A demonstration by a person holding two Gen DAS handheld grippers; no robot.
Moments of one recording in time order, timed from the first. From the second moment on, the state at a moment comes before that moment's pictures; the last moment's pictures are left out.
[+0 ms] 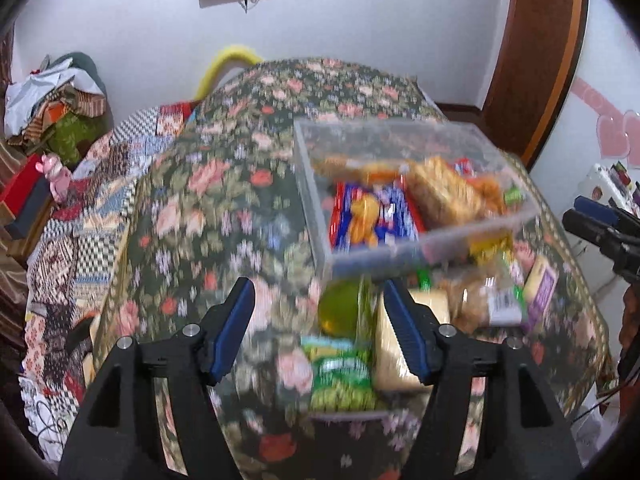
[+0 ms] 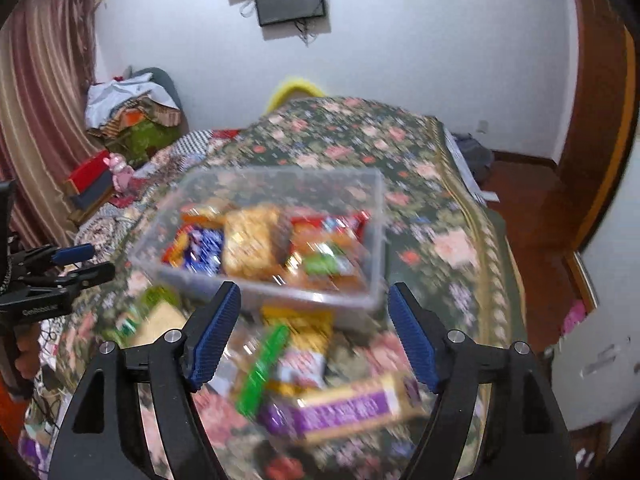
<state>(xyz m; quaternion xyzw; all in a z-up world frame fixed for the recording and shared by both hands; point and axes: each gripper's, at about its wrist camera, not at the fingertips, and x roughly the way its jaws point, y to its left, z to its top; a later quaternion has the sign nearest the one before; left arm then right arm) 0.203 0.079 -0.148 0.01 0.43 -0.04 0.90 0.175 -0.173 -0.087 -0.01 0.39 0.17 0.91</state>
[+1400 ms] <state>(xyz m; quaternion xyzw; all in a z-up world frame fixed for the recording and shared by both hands) 0.157 0.081 -0.198 -0.04 0.46 -0.04 0.89 0.139 -0.218 -0.170 0.05 0.47 0.11 0.87</state>
